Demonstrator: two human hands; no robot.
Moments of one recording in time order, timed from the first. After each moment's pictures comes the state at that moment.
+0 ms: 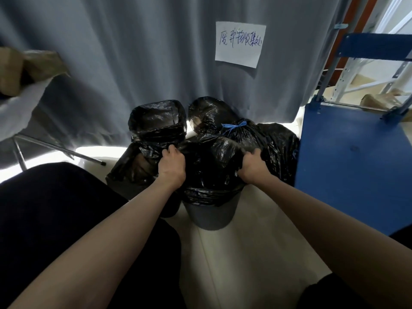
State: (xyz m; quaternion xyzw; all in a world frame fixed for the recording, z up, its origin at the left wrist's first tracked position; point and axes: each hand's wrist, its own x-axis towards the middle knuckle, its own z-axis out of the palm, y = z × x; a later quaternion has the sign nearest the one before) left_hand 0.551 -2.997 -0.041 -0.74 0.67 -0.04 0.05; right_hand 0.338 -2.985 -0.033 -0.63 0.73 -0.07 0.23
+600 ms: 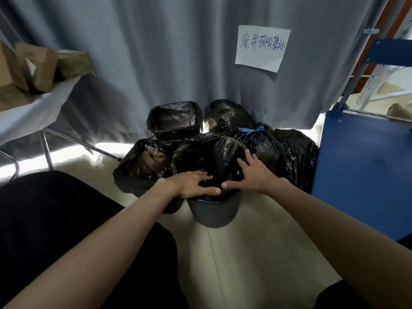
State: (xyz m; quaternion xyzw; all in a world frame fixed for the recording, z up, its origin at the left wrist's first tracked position) left_hand 0.581 -2.972 -0.043 -0.57 0.77 0.26 0.12; right_hand 0.354 -2.992 -0.048 -0.78 0.60 0.04 0.18
